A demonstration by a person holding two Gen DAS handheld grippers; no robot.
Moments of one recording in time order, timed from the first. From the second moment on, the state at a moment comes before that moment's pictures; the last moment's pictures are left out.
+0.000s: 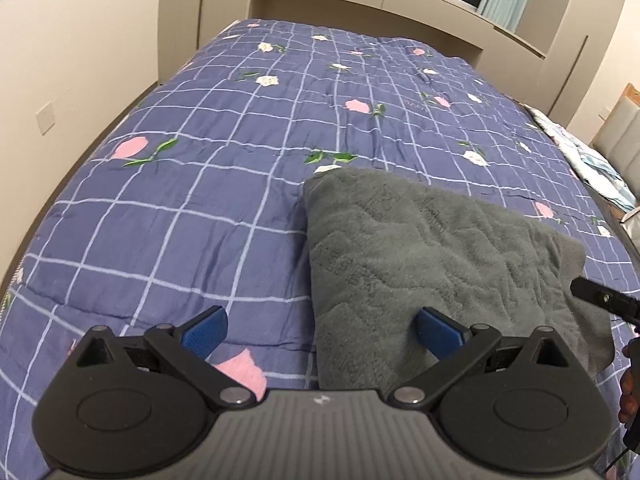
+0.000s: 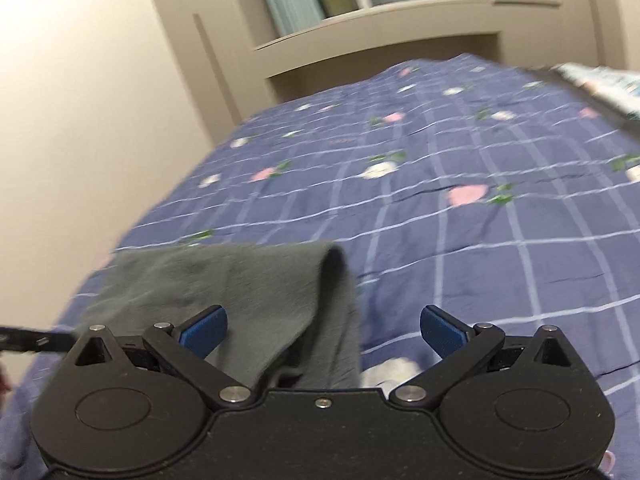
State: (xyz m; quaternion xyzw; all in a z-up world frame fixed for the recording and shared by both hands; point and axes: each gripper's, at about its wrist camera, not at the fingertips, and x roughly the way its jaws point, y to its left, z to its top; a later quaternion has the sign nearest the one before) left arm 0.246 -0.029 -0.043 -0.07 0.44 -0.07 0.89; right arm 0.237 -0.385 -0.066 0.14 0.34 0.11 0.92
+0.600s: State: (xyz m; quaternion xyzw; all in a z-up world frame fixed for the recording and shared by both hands) left arm 0.278 -0.018 -0.073 -0.13 0.48 -0.18 0.85; right arm 0.274 -0.411 -0.105 0.25 0.44 0.31 0.81
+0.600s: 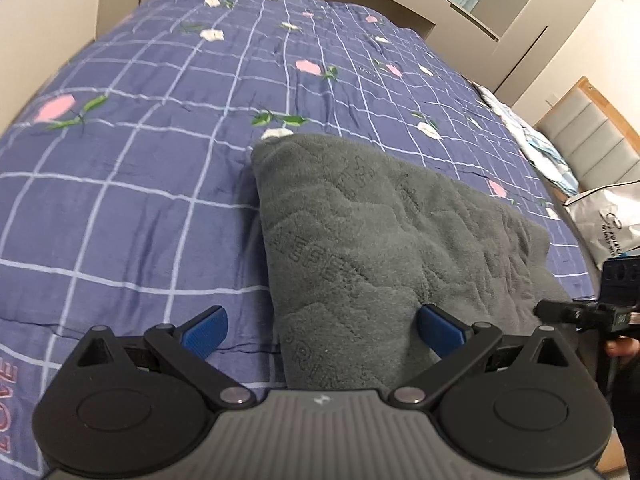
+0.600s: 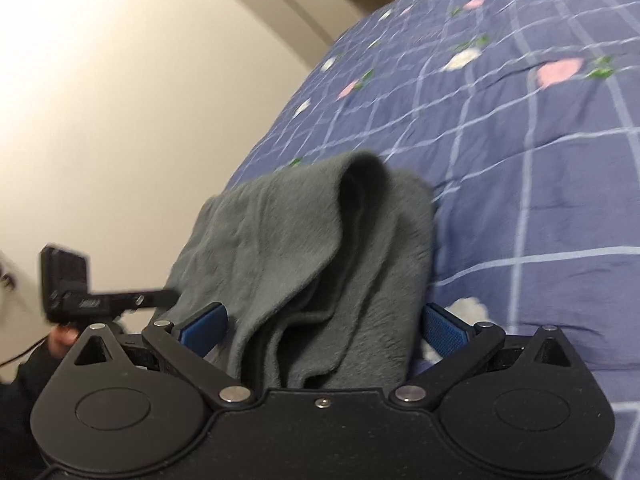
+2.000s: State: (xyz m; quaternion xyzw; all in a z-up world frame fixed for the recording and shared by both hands) left arm 0.292 -0.051 -0.087 -0.17 0.53 -0.17 0.81; right arm 0.268 -0.367 -0.093 0.21 0.47 0.23 0.83
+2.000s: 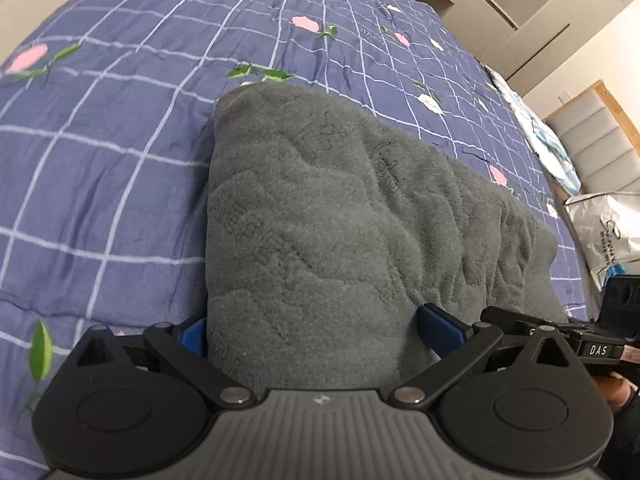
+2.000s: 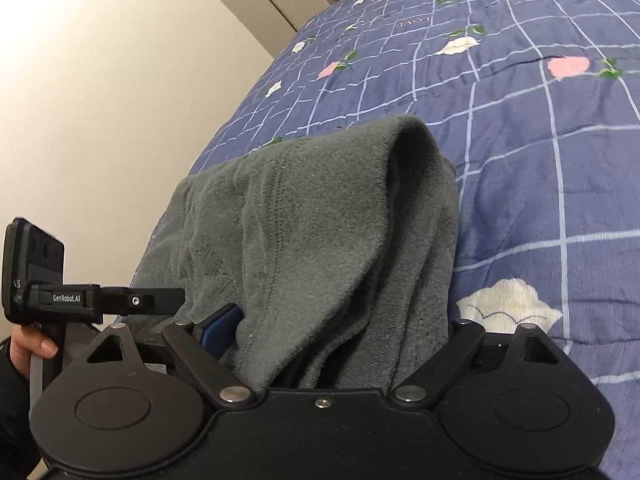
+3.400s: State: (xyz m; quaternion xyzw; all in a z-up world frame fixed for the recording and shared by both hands) left arm 0.226 0.080 0.000 -0.15 0.49 -0.07 0.85; right arm 0.214 -0.227 -0.031 0.26 0.42 0.29 0.82
